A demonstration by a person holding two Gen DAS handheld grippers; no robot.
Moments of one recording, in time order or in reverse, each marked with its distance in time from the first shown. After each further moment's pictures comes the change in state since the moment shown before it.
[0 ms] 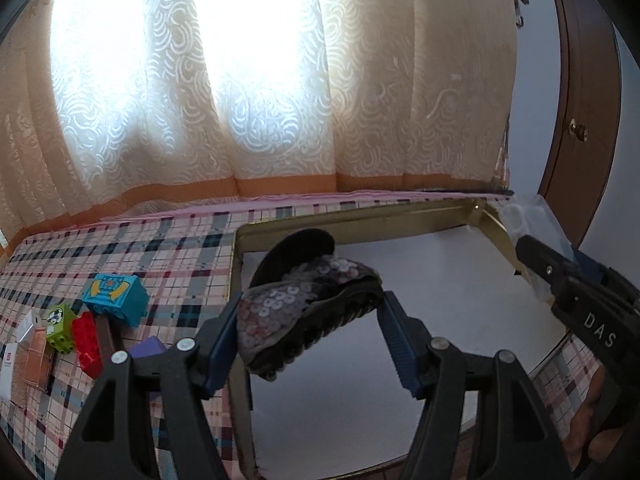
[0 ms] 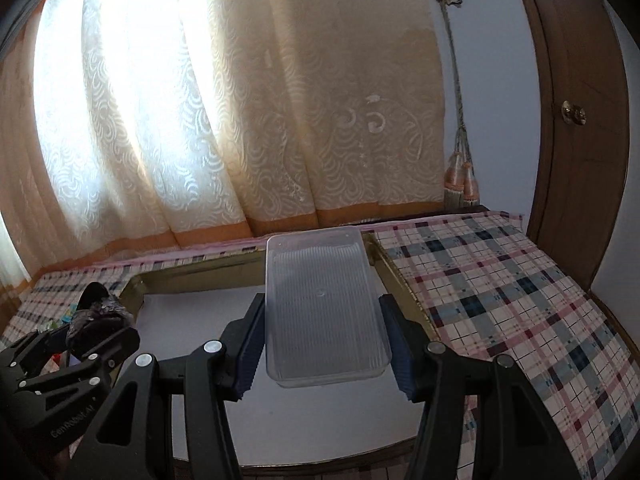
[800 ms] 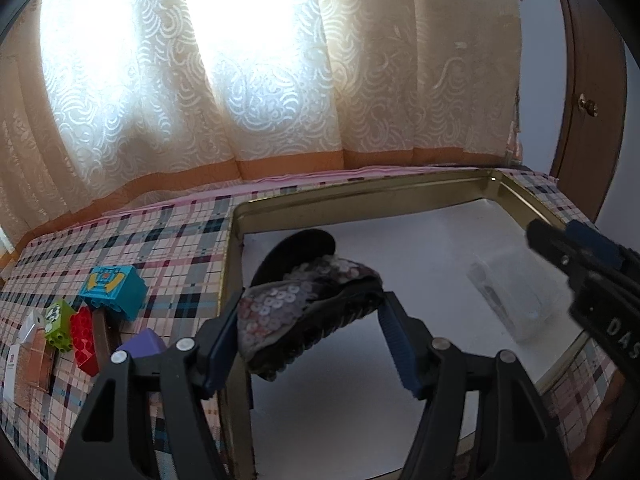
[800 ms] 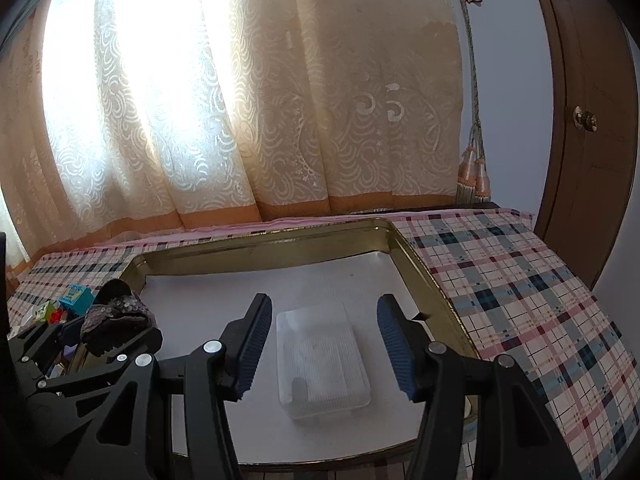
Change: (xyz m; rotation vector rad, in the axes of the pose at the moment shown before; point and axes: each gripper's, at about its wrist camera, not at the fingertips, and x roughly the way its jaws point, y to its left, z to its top) left arm 0.018 -0.004 -0.009 0.038 0.048 0.058; right arm 0.007 0.012 -0.008 -0.031 0.027 0.004
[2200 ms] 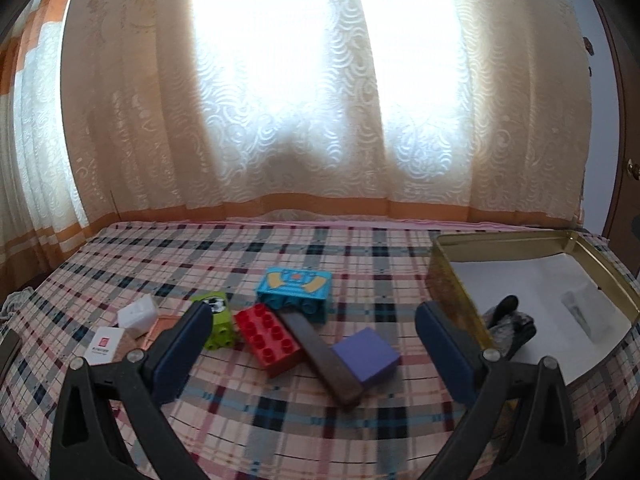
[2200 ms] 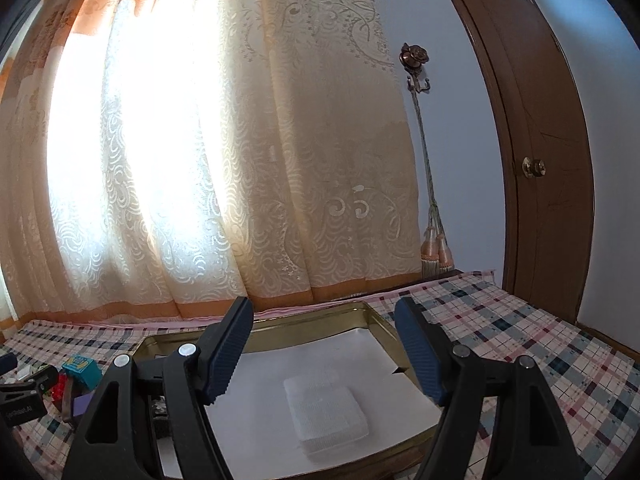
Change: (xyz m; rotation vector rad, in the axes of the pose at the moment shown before) left arm -0.054 0.142 -0.048 -0.162 -0.190 0.182; right arm -0.056 0.018 -0.005 0.071 -0.355 -0.099
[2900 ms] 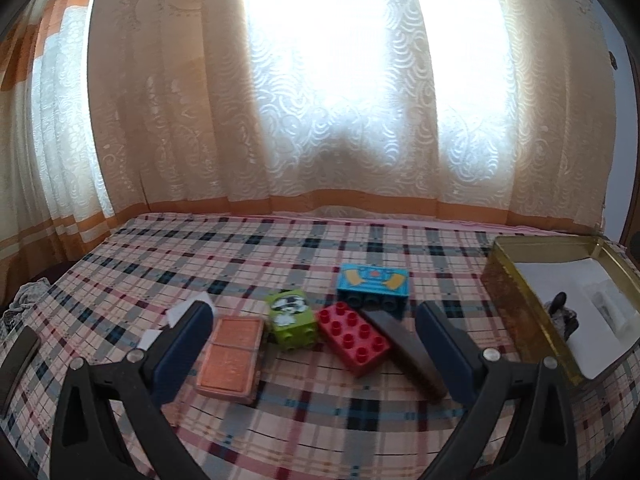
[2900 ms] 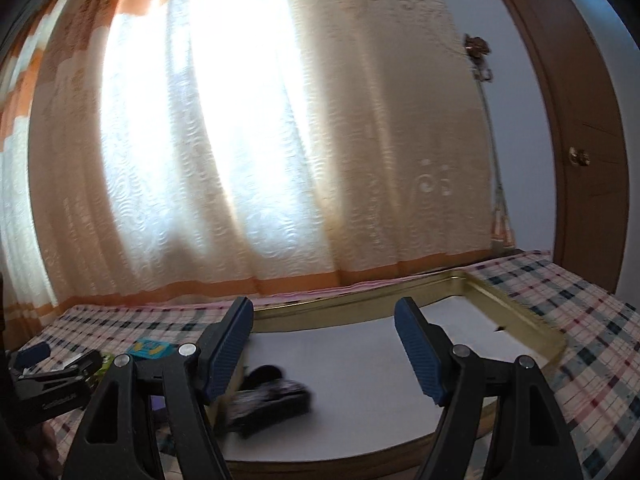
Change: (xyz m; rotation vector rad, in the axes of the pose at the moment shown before) left arm 0.004 0.061 -0.002 -0.032 0.007 0.058; right arm -0.018 0.094 -0.020 -0.011 0.060 0.154
